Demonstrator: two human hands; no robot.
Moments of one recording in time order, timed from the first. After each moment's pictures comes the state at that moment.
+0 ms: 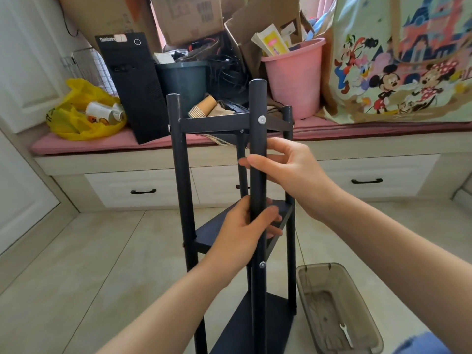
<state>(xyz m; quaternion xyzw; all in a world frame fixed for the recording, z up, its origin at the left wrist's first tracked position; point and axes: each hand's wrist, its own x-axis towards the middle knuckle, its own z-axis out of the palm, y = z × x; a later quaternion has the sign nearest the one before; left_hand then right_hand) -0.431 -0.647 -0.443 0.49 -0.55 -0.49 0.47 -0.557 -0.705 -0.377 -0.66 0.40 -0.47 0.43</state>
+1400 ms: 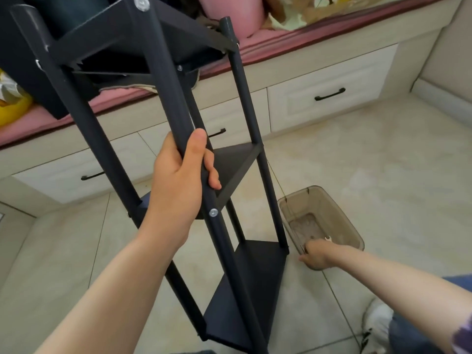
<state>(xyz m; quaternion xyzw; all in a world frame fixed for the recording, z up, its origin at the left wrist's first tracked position) -0.426 -0.669 -0.454 0.47 -0.58 -0.43 0.51 -0.657 -0.656 -0.730 -0.59 0.68 0.20 0.39</state>
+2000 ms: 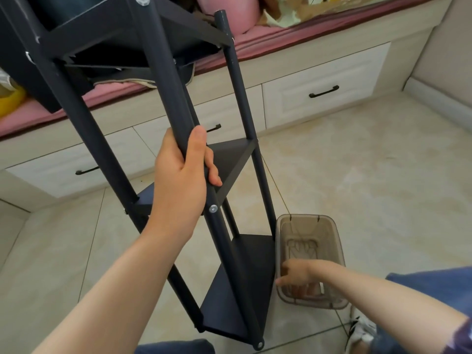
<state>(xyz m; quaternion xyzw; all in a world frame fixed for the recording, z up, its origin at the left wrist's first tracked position) -0.440 -0.652 -0.457 0.48 -0.58 -0.39 0.52 -0.625 -0.618 -0.752 -0.56 0.60 0.17 0.54</state>
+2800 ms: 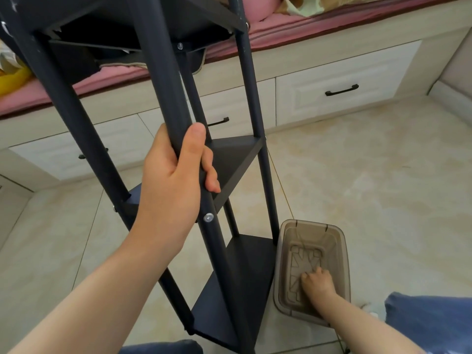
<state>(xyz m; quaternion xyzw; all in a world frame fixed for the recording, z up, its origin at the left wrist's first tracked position) -0.444 -0.650 -0.458 0.48 -0.58 -0.38 0.54 -0.654 -0.595 -0.833 -0.73 0.59 0.33 0.12</state>
